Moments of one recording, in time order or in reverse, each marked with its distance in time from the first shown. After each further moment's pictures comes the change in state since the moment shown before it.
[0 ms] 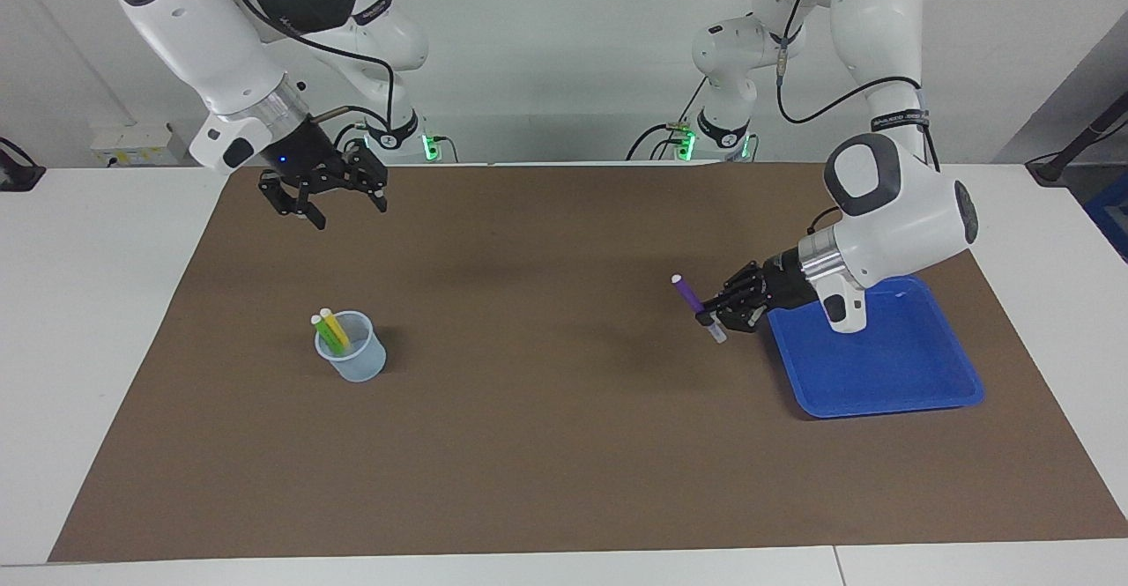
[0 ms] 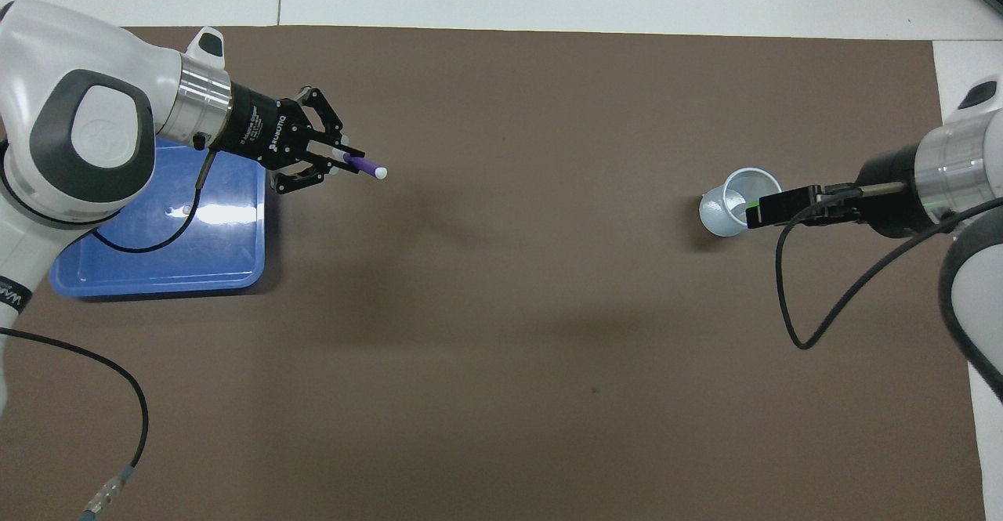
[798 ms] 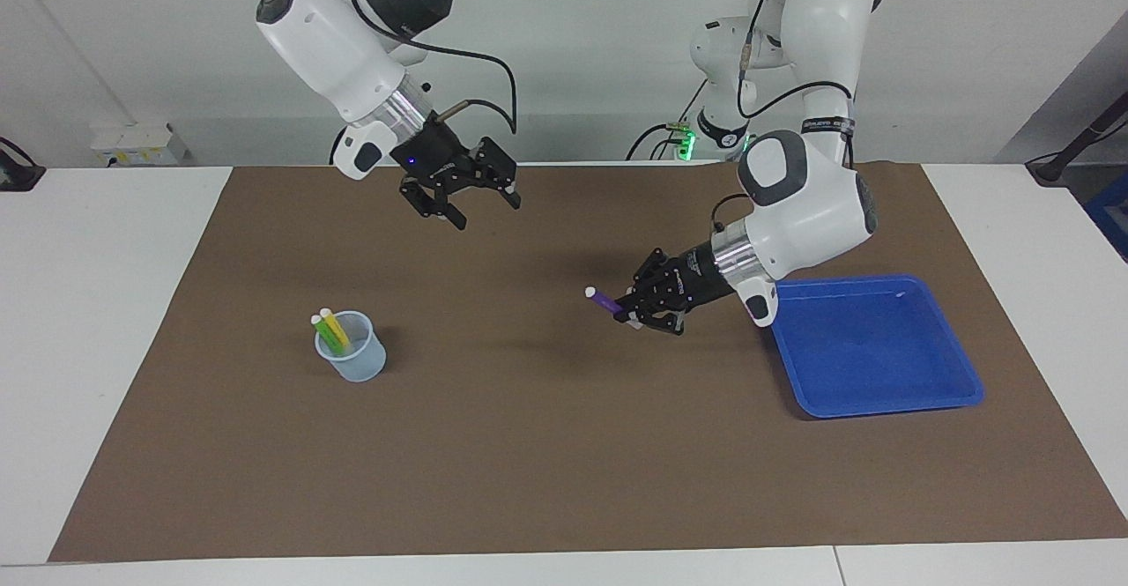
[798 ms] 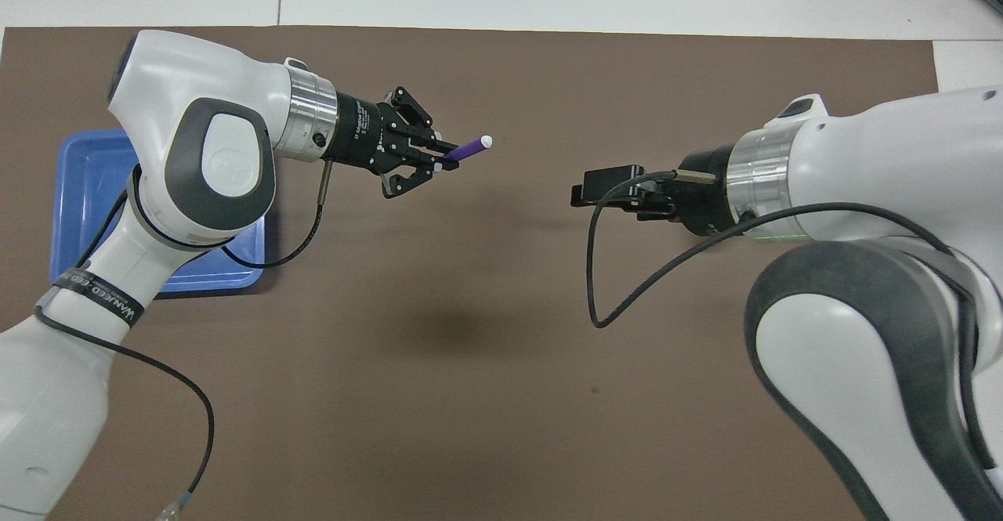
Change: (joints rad) left arm -0.179 0.002 -0.004 -0.039 -0.133 0.227 -0.467; right arm 0.257 0.055 0.008 -0.034 0.210 0.300 0.232
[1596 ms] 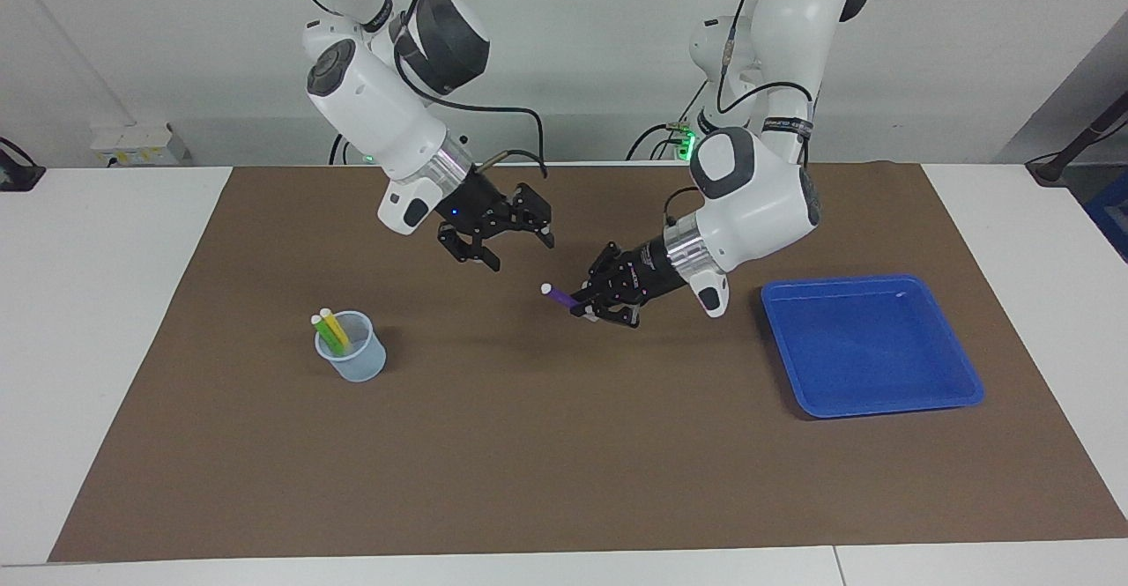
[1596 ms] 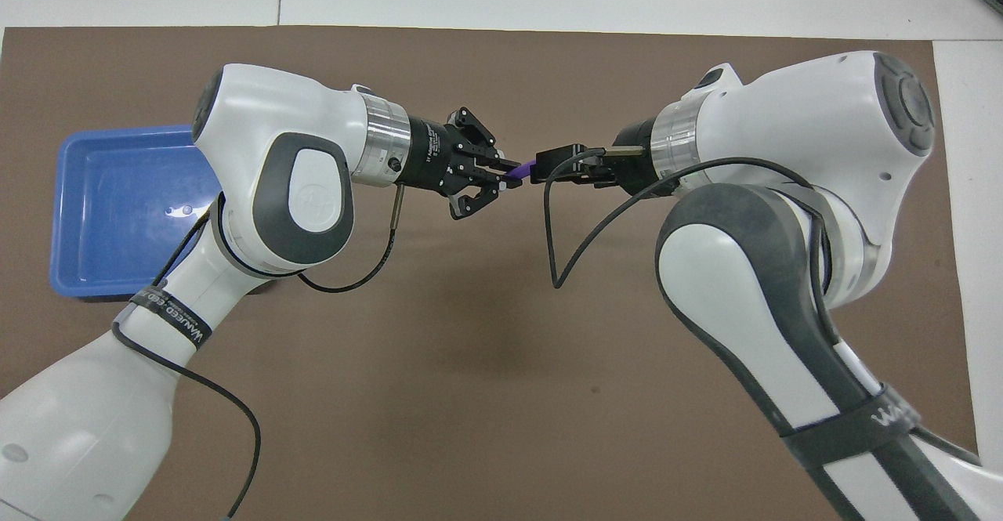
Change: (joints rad) left arm -0.121 -0.007 -0.004 -0.022 -0.058 0.098 -0.059; right arm 0.049 0.196 -0.002 0.121 -0.057 0.074 -0.106
